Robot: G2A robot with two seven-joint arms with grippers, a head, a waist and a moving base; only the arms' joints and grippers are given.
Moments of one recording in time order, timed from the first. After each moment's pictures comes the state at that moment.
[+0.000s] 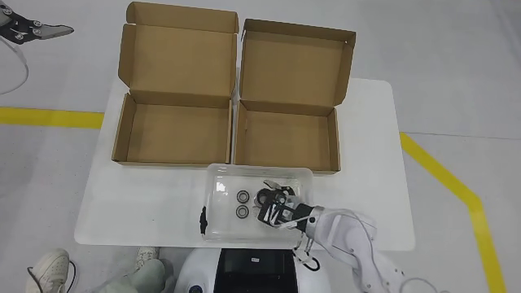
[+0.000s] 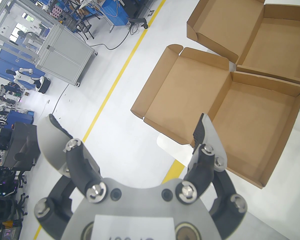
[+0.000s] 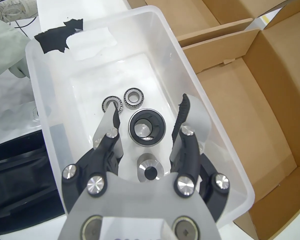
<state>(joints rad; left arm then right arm) 0.47 -0.15 -1.01 -1.52 0.83 -0.88 -0.12 -1.62 -1.29 1.09 -1.92 -1.61 -0.66 0.37</state>
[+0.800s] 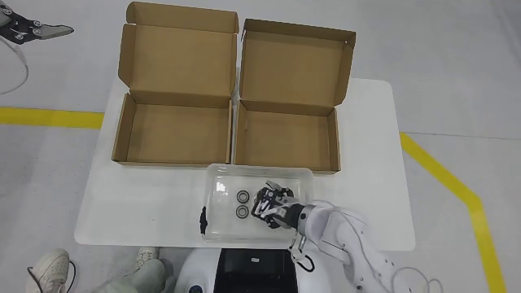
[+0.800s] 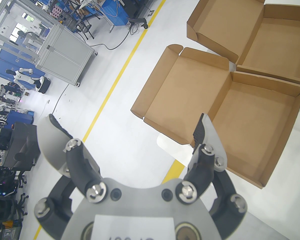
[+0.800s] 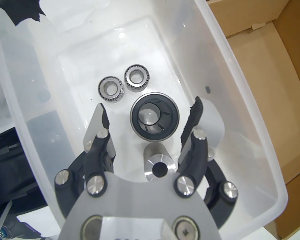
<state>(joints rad) 0.47 -0.15 -1.01 -1.52 0.83 -0.88 -0.12 -1.55 -1.29 1.01 -1.86 -1.53 -0.57 0.59</state>
